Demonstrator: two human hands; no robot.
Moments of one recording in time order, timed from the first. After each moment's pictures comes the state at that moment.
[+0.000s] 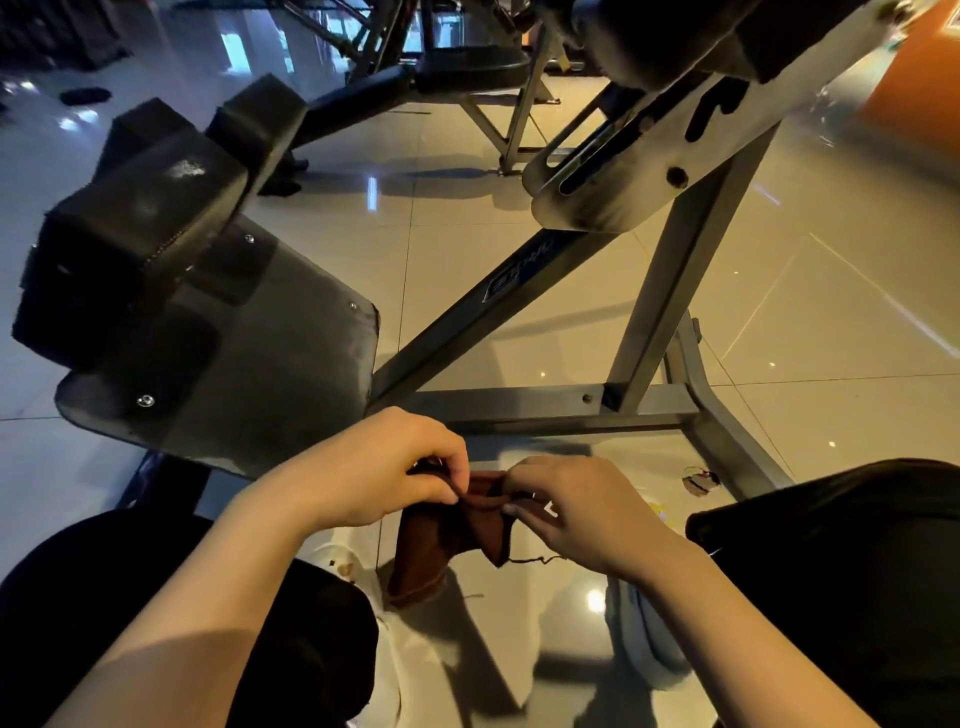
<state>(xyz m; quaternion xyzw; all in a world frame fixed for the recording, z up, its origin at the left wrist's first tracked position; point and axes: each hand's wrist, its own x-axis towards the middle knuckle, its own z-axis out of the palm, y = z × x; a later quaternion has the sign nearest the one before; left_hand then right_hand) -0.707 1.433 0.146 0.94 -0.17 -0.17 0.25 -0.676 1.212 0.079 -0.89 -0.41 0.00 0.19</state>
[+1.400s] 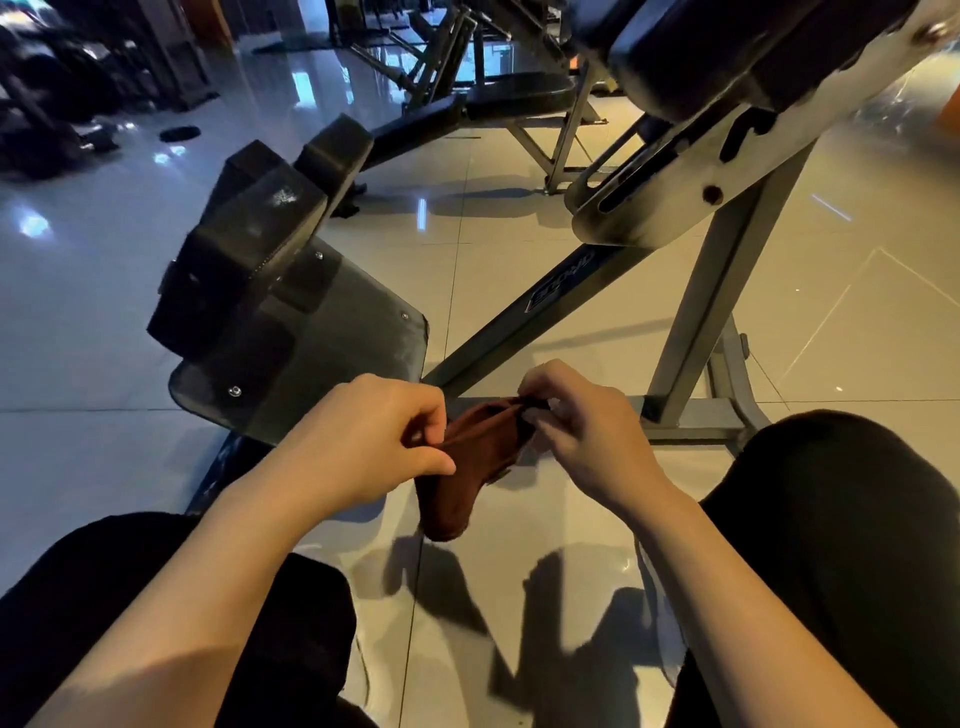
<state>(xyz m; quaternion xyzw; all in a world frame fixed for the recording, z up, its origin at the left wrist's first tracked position) -0.755 1.438 0.195 0.99 -0.03 -0.02 0.15 -0.679 1.243 0.125 -0.85 -0.31 -0.05 0.43</state>
